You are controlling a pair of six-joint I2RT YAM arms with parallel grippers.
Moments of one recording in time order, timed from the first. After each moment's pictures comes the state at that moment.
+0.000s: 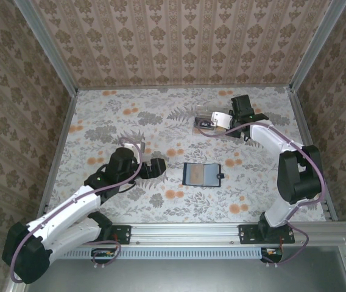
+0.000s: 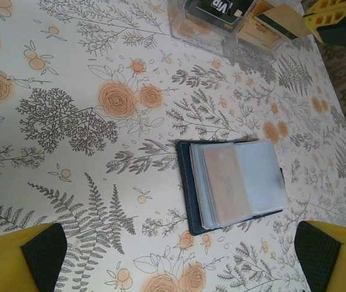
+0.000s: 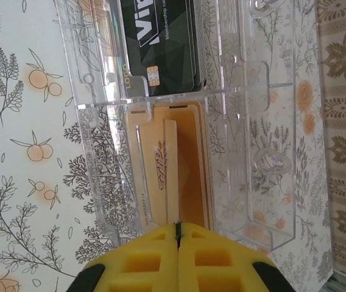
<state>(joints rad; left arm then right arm) -0.68 0.89 0.52 -0.23 0.17 -0.66 0.20 1.68 1.21 -0.42 0.04 -1.13</state>
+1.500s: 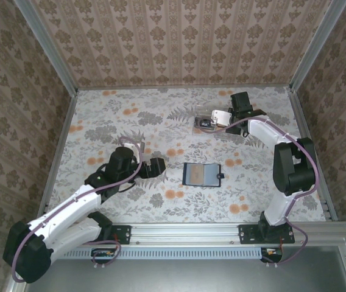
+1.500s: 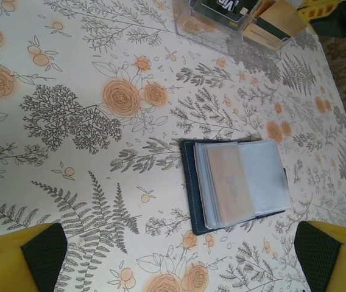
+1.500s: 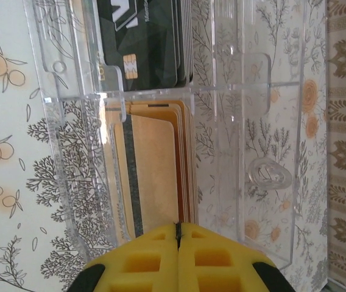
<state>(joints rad) -0.67 0.90 0.52 -0.23 0.18 -0.66 0.17 1.78 1.28 -0.42 0.05 -1.18</state>
